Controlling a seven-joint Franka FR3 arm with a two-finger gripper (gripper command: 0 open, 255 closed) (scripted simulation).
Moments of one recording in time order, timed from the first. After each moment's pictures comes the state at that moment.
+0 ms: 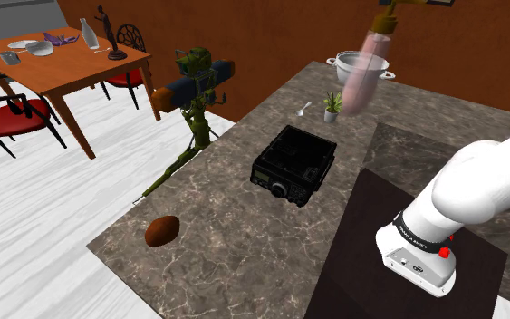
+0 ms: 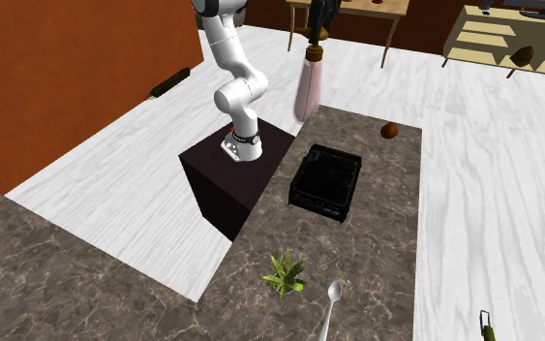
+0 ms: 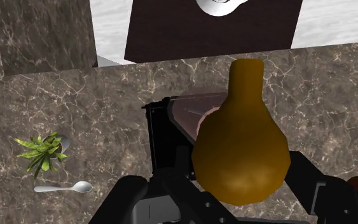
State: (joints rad) arm -0.03 -0.40 0.03 -1.56 -0.01 1.02 -0.16
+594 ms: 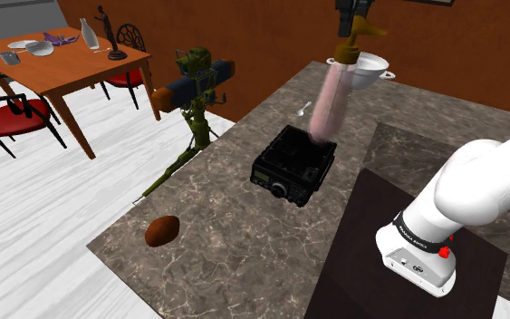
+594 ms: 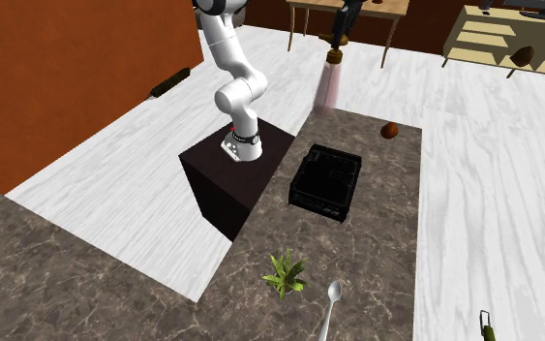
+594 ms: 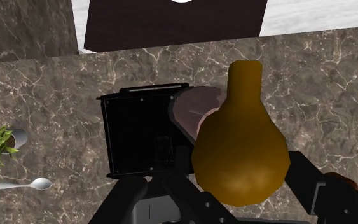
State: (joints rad) arm 0.02 -0.41 0.20 -1.68 0.09 1.14 0.08
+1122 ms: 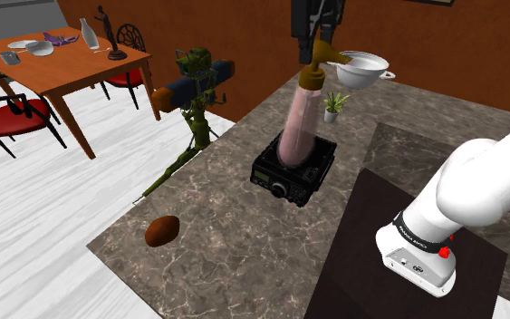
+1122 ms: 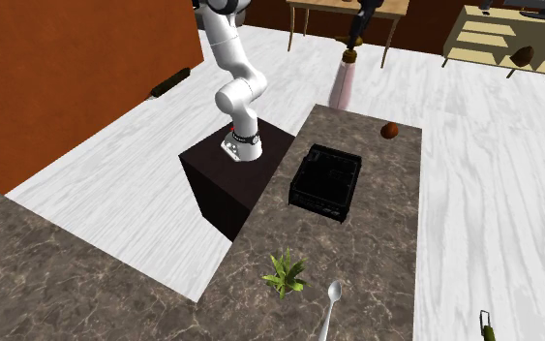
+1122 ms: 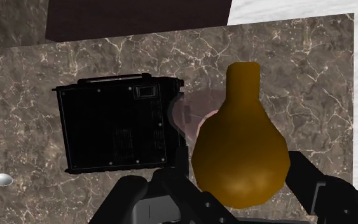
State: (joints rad) arm 0.07 -0.34 0.35 -1.68 0.15 1.24 0.28
